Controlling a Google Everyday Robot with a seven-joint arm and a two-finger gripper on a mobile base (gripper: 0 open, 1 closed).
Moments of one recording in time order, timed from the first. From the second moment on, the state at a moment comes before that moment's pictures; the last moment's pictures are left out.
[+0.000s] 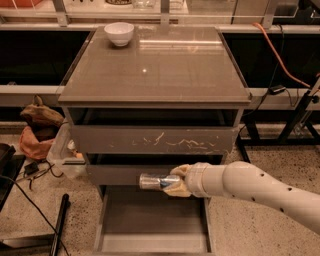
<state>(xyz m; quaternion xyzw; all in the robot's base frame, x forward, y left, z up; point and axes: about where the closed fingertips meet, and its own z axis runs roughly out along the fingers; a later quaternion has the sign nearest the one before) 0.521 -0.061 0.616 -0.52 0.74 0.13 0.41</state>
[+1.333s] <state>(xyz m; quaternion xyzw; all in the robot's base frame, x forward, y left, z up) 0.583 -0.033 0.842 -0.58 0.65 0.01 0.49</state>
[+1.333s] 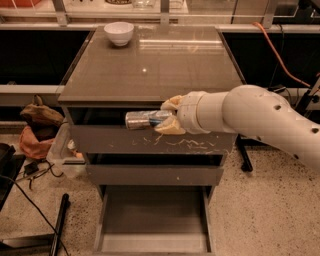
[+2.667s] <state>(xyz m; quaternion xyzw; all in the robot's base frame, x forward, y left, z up) 0.673 -0.082 0.920 -0.57 0.62 -0.06 0.53</state>
